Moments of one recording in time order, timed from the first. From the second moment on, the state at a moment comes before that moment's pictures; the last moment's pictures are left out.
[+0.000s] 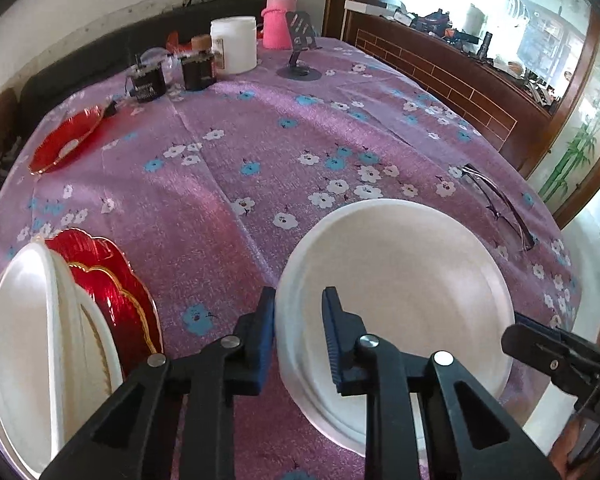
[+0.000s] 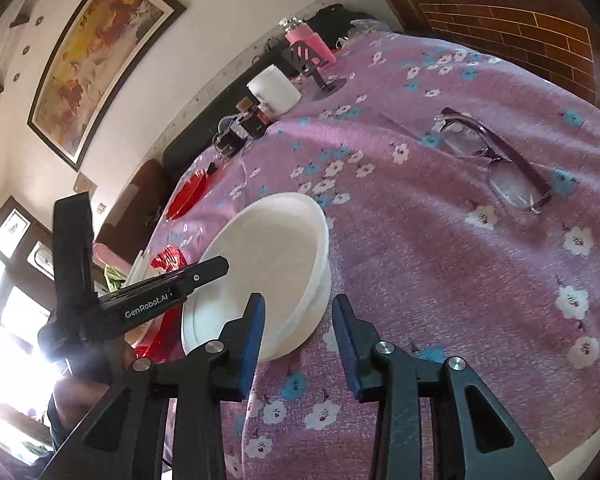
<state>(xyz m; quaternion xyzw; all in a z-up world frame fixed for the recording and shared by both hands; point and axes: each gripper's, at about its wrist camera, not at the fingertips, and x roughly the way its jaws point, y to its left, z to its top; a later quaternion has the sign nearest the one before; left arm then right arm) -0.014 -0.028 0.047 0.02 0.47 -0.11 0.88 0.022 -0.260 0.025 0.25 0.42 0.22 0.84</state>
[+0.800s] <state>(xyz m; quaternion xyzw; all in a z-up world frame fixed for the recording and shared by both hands) -0.058 -0.024 0.047 0.03 0.41 -0.11 0.90 0.014 -0.272 0.025 0.25 0.42 0.19 0.85</state>
